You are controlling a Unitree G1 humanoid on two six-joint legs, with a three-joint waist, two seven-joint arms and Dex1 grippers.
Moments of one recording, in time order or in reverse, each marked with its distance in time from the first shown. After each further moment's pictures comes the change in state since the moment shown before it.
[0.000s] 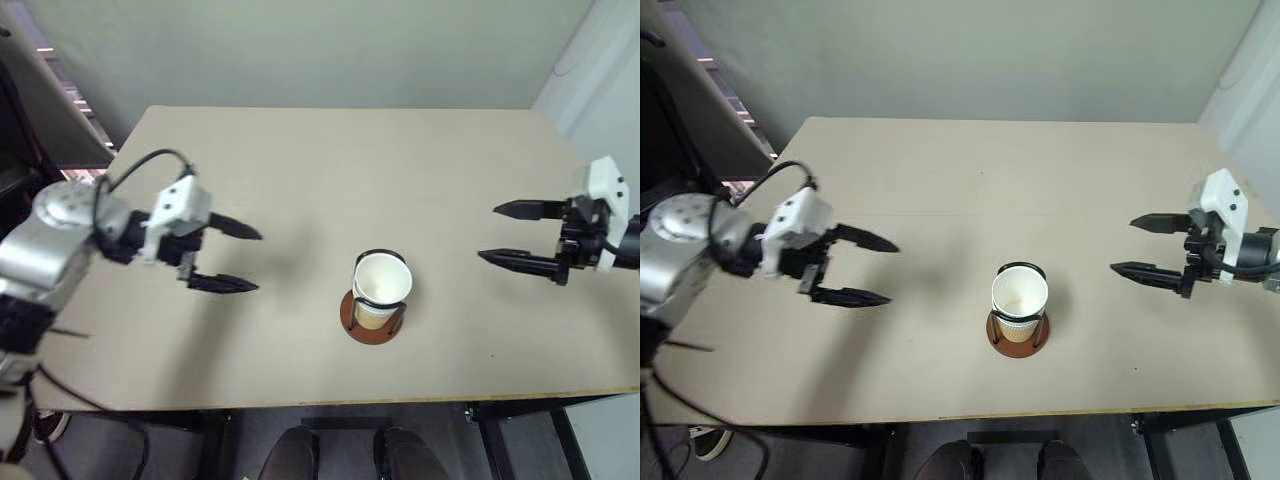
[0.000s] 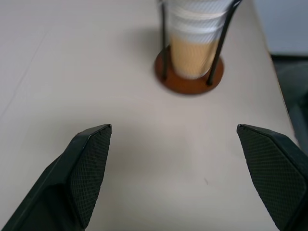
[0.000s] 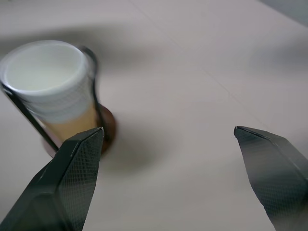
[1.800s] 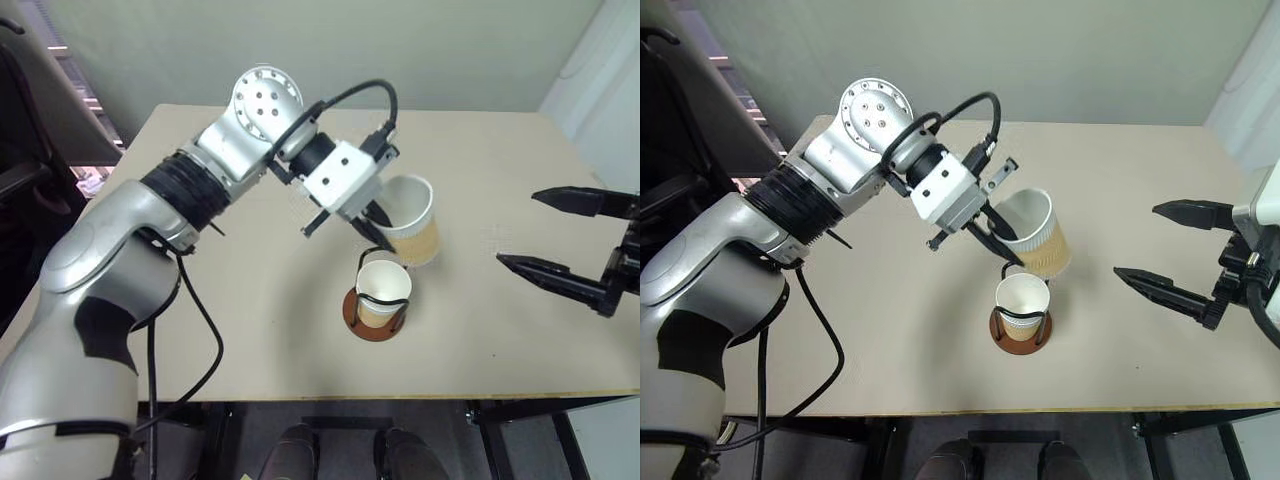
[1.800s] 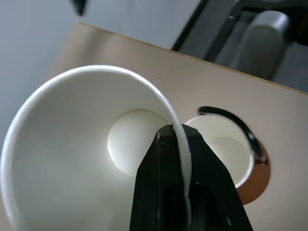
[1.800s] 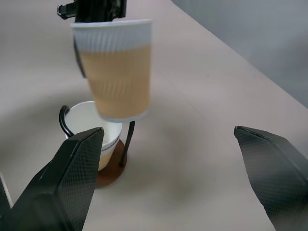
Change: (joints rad) left arm -1.036 -0.567 -0.957 0.447 -0.020 -0.835 -0.222; right arm 0.332 -0.070 -0.676 -0.685 0.414 0.447 -0.366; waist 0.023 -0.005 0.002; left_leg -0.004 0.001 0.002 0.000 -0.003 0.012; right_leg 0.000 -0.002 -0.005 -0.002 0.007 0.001
